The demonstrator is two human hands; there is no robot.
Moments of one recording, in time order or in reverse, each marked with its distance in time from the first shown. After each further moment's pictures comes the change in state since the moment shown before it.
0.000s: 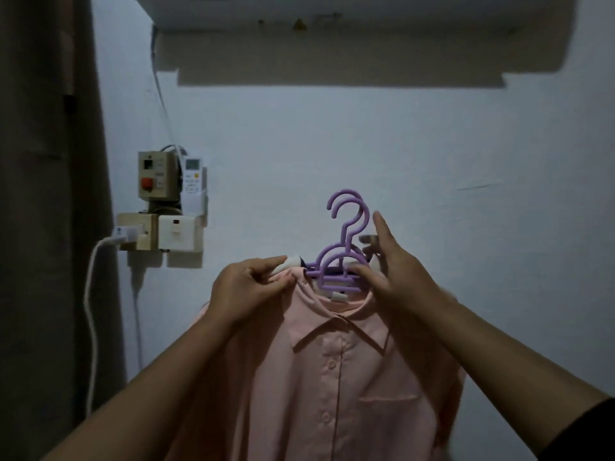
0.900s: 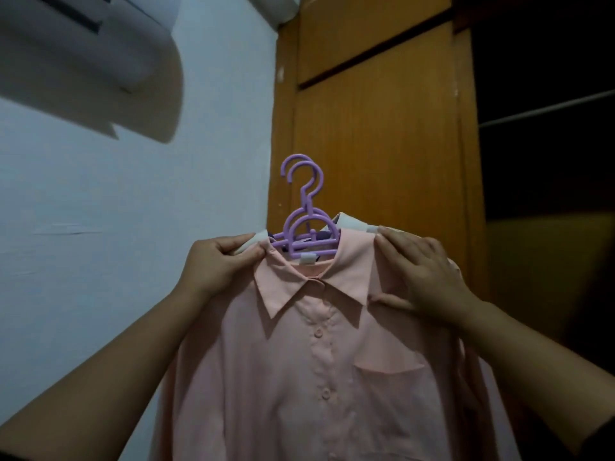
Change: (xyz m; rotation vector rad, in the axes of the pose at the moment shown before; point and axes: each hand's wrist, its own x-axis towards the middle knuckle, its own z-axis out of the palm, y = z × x) left_hand 0.001 0.412 0.337 -1.058 -0.434 0.317; right_hand -0.239 0.043 -0.523 -1.649 -0.024 0.201
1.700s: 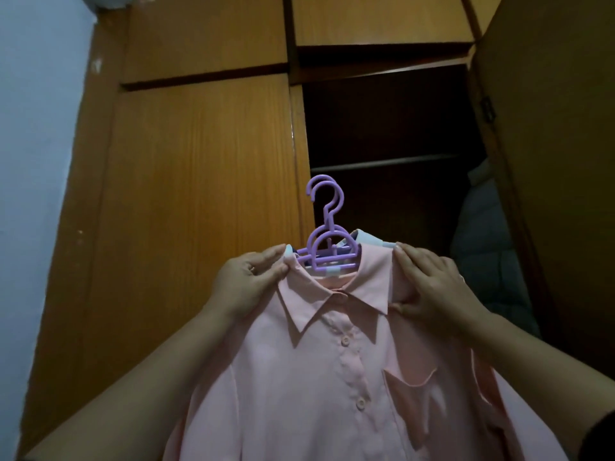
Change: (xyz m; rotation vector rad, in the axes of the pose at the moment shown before) left_hand 0.033 0.069 0.264 -0.446 -0.352 0.199; right_hand -0.129 0.183 -0.087 -0.492 -0.122 0.340
